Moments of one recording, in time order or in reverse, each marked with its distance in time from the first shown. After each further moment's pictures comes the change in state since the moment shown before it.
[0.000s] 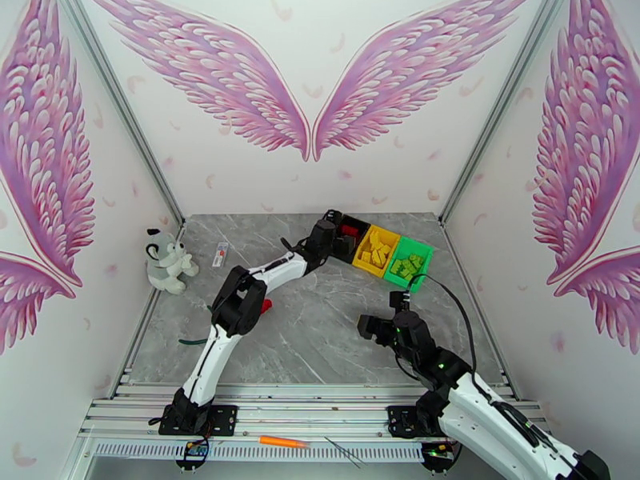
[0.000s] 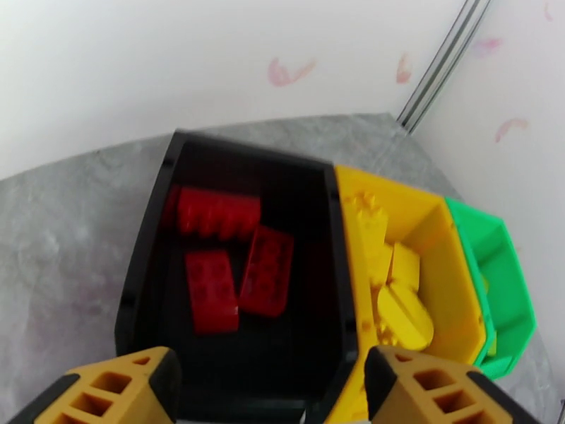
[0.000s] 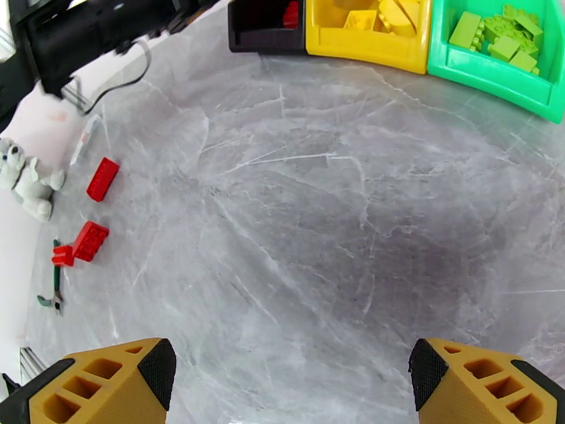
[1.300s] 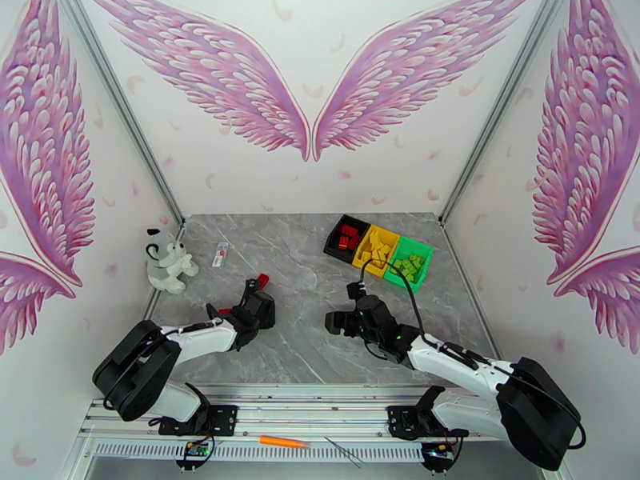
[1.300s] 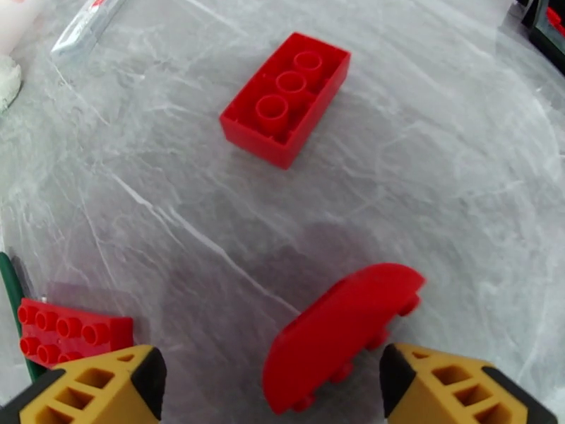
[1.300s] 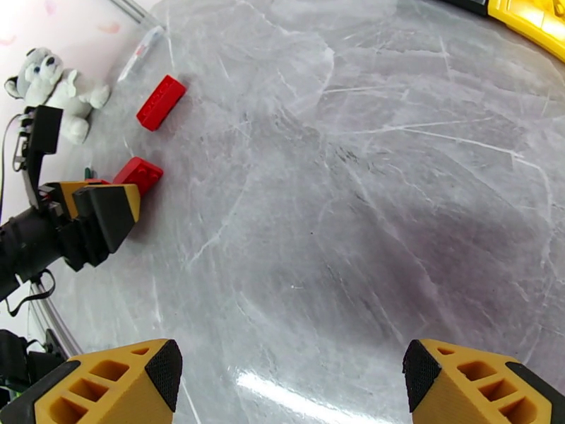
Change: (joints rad) left arm 0.083 -0.772 -1.205 -0.110 -0.390 -0.213; right arm 0.140 0.501 0.133 0.329 -0.154 -0.038
